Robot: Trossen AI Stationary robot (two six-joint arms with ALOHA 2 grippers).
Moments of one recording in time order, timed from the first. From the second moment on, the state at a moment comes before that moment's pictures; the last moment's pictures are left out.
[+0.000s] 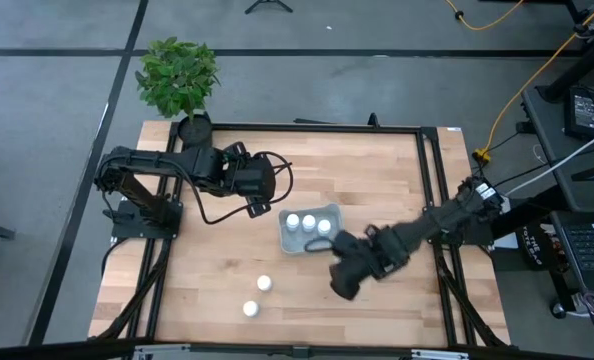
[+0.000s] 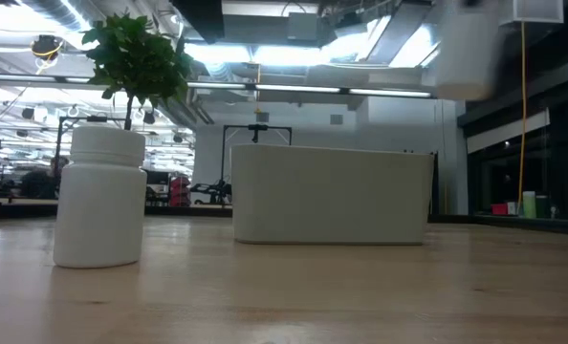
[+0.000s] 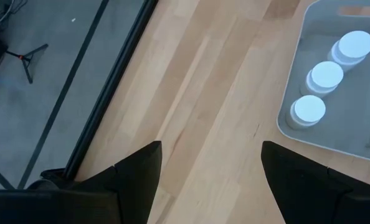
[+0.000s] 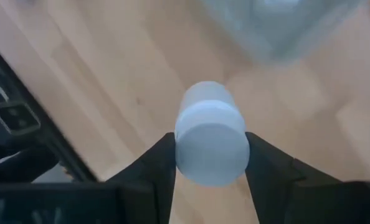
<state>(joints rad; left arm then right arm) -0.10 1.57 1.71 -1.36 -0.53 -0.43 0.51 1.81 1.73 -1.31 0.16 1.10</state>
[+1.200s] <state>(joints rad) -0.10 1.39 1.85 -1.40 -0.71 -0.41 0.17 2.08 1.75 -1.11 -0.01 0.50</state>
